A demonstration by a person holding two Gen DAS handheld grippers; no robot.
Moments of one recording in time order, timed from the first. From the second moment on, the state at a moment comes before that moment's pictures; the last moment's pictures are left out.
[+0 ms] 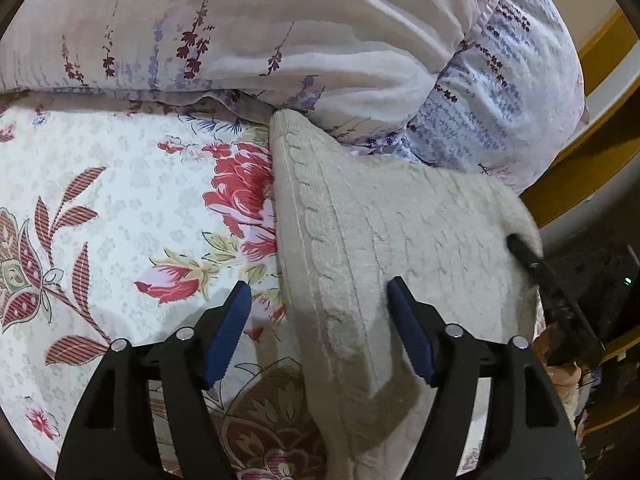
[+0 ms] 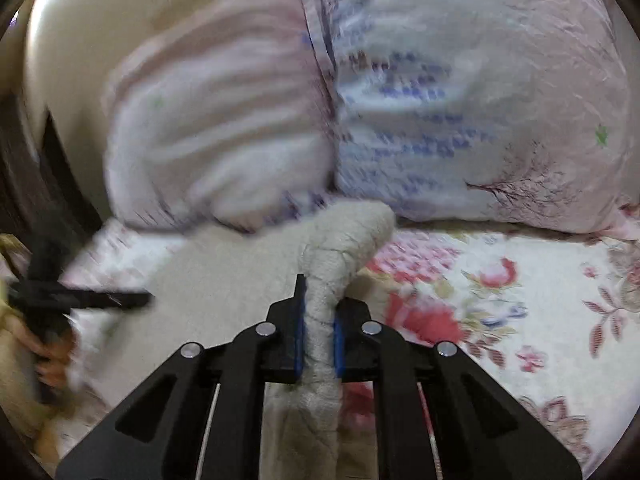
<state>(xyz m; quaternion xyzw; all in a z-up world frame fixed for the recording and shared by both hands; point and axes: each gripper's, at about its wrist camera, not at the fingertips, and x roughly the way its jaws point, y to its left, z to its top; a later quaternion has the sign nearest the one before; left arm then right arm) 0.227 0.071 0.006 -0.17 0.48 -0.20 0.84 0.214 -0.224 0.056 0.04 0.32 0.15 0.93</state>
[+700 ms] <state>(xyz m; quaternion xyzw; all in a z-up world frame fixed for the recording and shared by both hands) 0.180 0.057 0.022 -0.06 0.43 -0.18 0.88 0.162 -0.200 0.029 -0.06 0.40 0.14 0.90</state>
